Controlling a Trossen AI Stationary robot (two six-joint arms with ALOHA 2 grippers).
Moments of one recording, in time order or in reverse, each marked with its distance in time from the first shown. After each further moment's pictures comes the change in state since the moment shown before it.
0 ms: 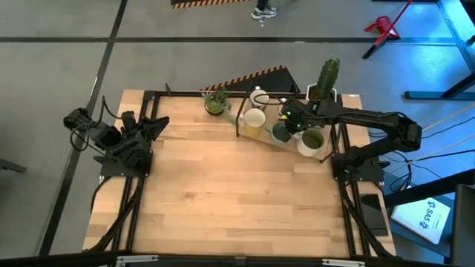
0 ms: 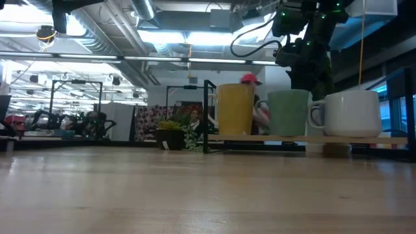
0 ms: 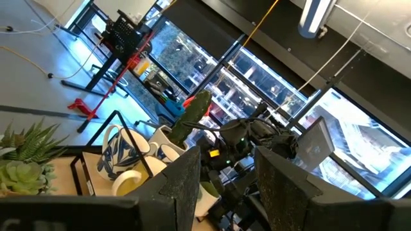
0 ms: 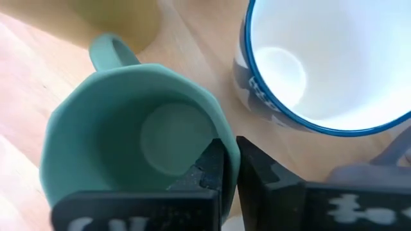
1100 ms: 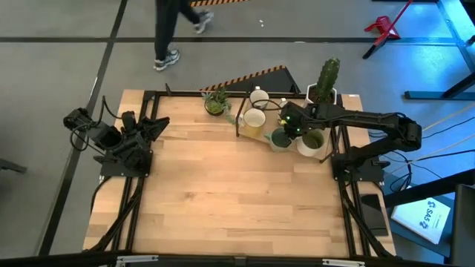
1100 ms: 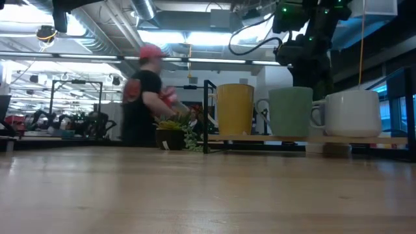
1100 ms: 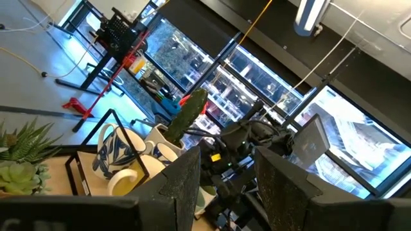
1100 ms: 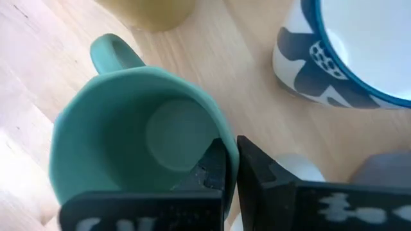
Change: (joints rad) left arm 0.000 0.000 0.000 0.000 0.019 0.000; right arm 0.059 -0.002 0.003 -0.024 -0.063 0.027
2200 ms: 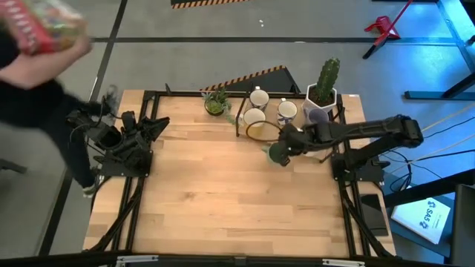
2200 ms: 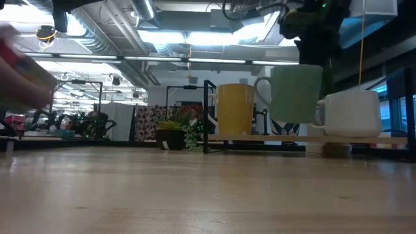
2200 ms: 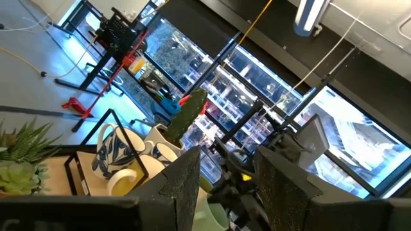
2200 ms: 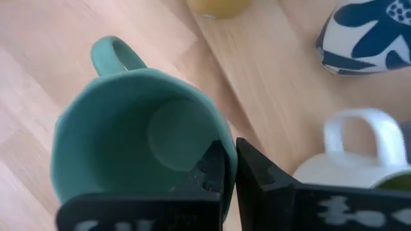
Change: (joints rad) left arm 0.000 0.000 0.000 0.001 0.002 -0.001; right arm 0.378 0.001 0.095 -0.119 0.201 0.318
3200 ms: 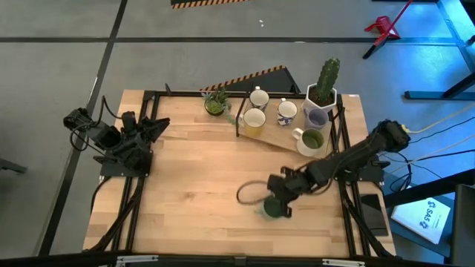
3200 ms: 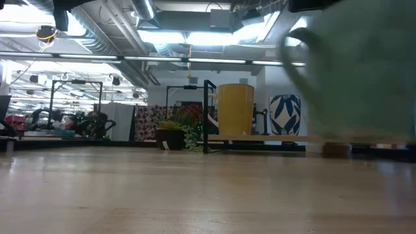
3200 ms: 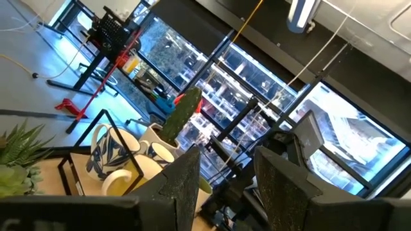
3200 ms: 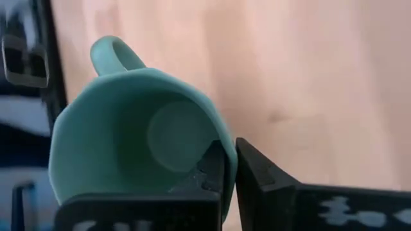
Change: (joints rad) left arm 0.000 0.000 0.000 0.004 0.027 0.017; right arm 0.389 0.197 0.000 0.318 -0.256 -0.080
